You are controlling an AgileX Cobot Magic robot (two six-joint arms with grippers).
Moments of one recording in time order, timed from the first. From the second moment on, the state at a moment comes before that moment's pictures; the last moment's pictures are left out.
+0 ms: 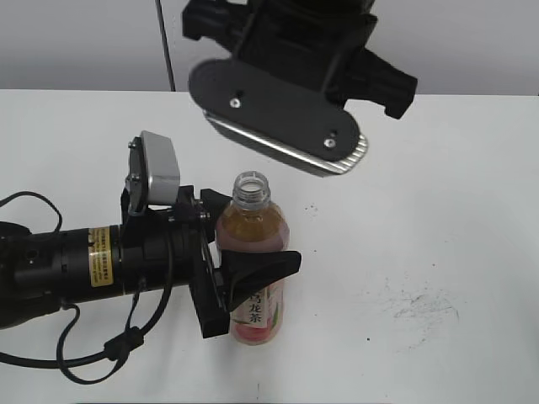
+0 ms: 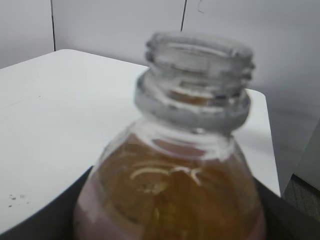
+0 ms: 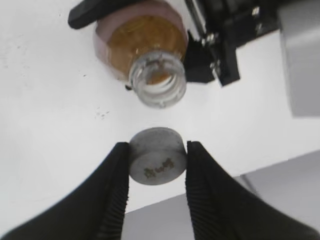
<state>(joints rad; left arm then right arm) -0.51 1.90 -0.54 0.86 -1.22 -0.35 0.89 1.76 -1.67 -0.11 1.22 -2.05</state>
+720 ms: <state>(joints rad) -0.51 1.90 -0.54 0.86 -1.22 -0.35 0.67 1.91 -1.28 -0.05 1.20 -1.56</state>
